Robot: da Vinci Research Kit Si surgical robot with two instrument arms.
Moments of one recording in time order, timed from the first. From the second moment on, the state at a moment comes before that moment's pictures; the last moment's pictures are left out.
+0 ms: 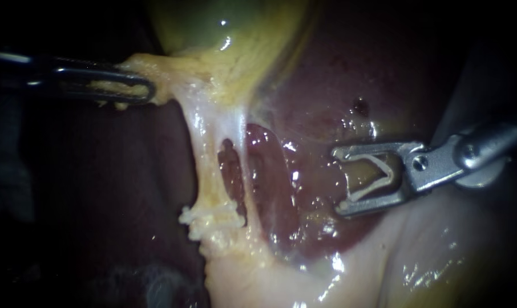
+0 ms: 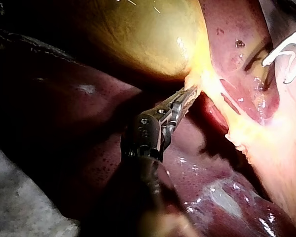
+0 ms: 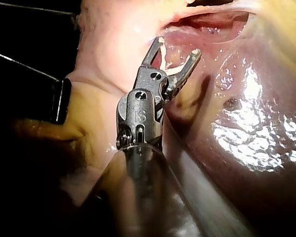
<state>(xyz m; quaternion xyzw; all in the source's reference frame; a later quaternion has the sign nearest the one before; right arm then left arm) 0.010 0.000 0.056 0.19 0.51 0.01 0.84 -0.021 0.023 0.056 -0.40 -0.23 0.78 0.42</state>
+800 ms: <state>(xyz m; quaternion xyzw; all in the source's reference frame) 0.022 0.000 0.056 0.31 0.52 0.21 0.77 -0.022 0.022 0.056 -0.40 -0.23 0.78 0.42</state>
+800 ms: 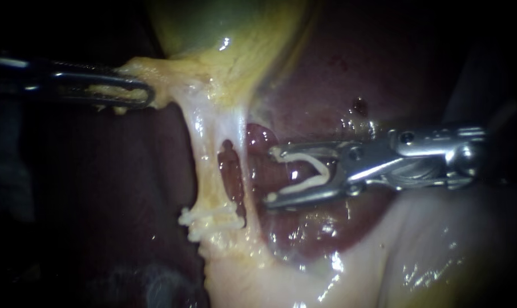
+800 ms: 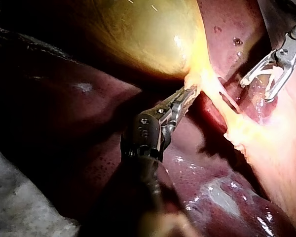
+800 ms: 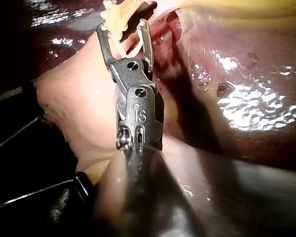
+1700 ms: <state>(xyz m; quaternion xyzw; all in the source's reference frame) 0.025 0.000 0.065 0.34 0.50 0.24 0.76 -0.022 0.022 0.056 -0.40 -0.23 0.78 0.42</state>
